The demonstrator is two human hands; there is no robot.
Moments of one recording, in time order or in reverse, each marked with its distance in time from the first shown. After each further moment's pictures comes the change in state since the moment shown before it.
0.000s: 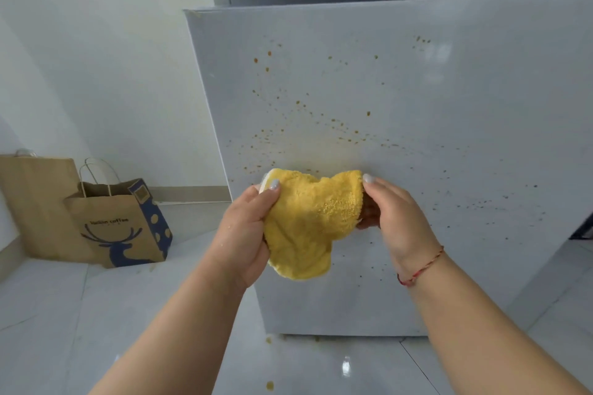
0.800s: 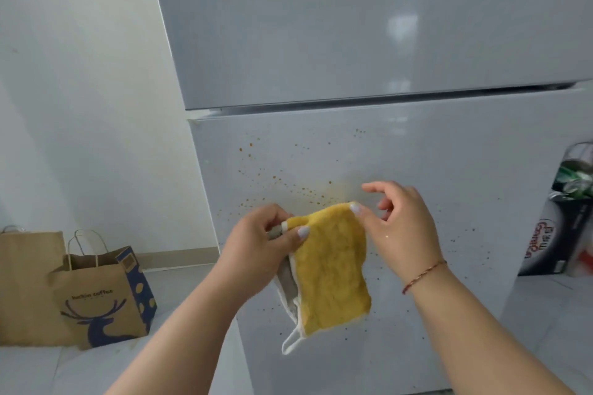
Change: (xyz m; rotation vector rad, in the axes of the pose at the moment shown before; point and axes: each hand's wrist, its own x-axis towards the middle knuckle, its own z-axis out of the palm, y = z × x) left_hand -0.020 0.049 0.046 0.973 -0.032 0.440; right_hand -0.013 -0.060 -0.038 -0.680 0.395 -0.389
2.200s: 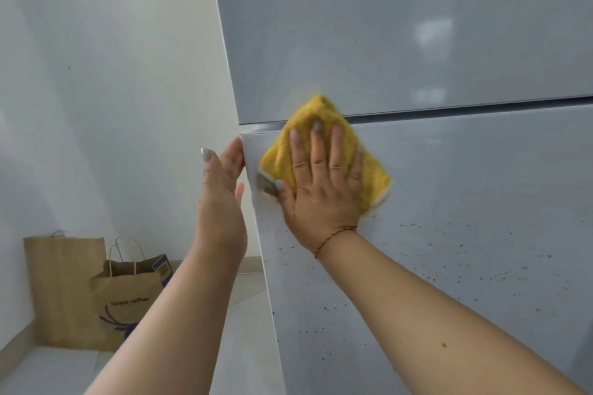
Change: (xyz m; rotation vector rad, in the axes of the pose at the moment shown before) left_hand 0.059 -0.011 -0.080 -0.733 0.300 0.156; right_hand 0.057 -0.087 0.151 -0.596 0.402 -0.545
